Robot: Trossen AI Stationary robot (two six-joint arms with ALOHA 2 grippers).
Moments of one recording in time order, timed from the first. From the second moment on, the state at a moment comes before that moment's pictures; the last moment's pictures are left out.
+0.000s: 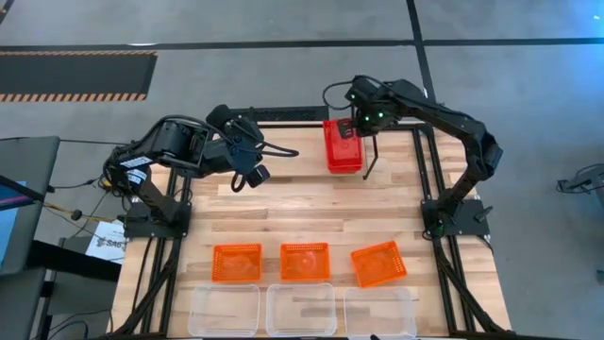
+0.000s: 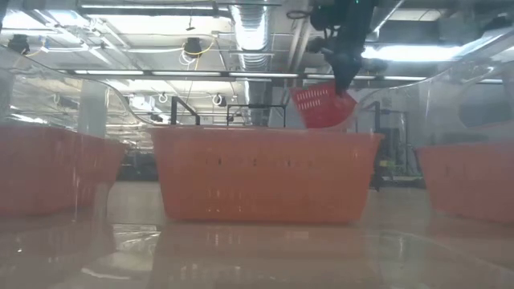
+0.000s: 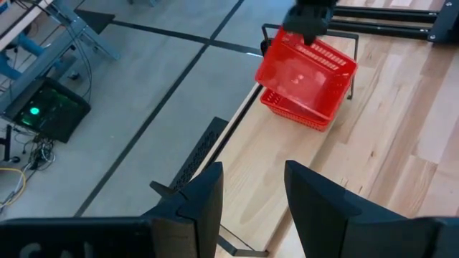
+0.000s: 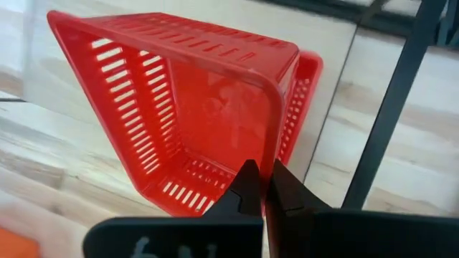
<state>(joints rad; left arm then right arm) -0.13 1.68 2.30 -1.57 -0.77 -0.34 -0.59 1.66 1.67 -1.24 0.01 0.72</state>
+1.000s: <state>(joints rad) -0.13 1.68 2.30 -1.57 -0.77 -0.35 -0.65 1.66 1.41 -1.01 0.00 0.65</state>
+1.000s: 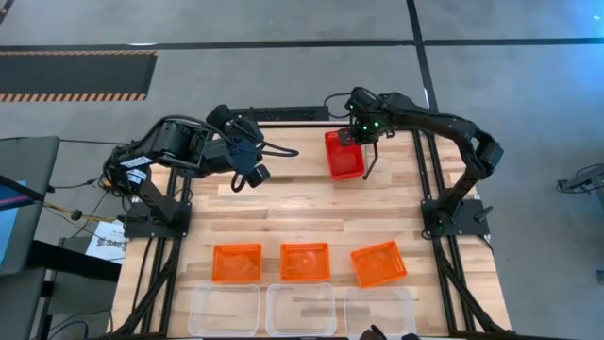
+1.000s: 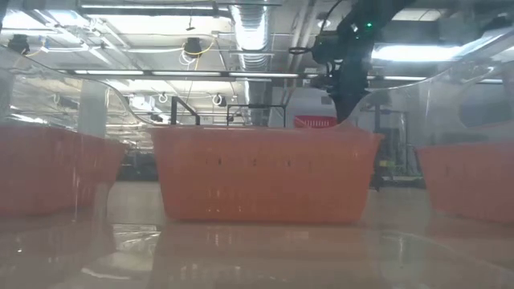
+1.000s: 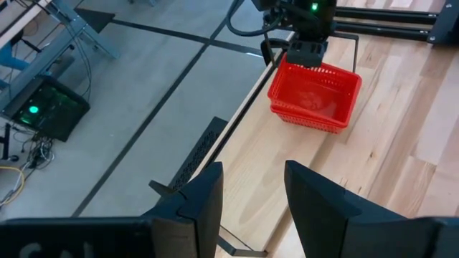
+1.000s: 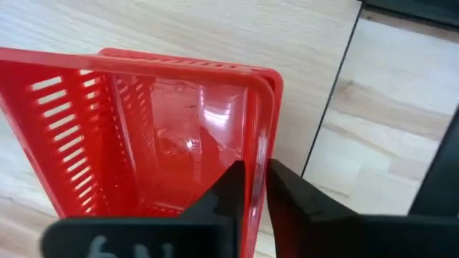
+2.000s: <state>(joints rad) -0.13 1.68 2.30 -1.57 -0.77 -0.38 -0.62 1.66 1.65 -1.02 0.01 0.51</state>
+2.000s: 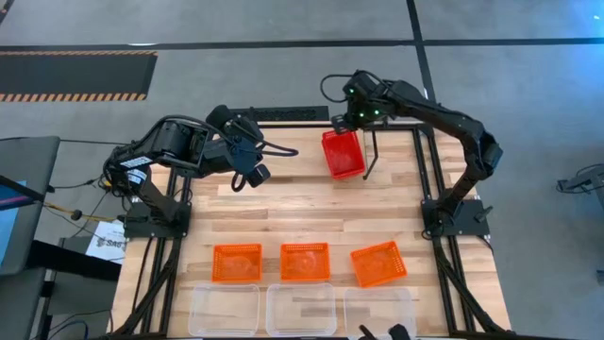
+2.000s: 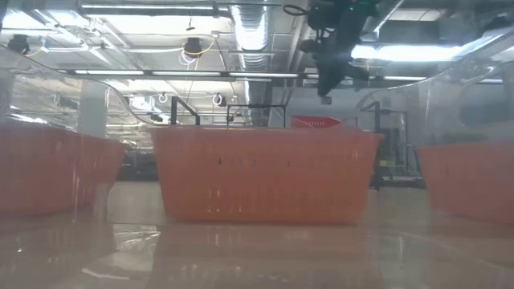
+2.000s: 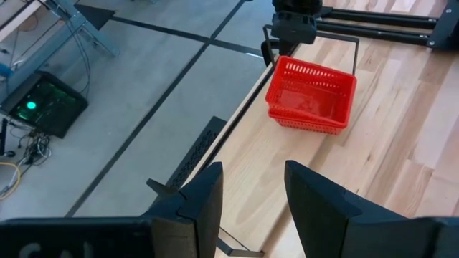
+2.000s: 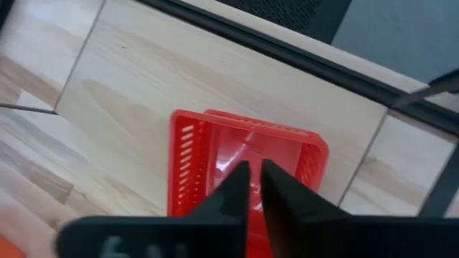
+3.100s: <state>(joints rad) -0.13 1.68 2.30 -1.57 -0.77 -0.42 -0.57 1.77 1.65 -0.94 0.03 0.43</state>
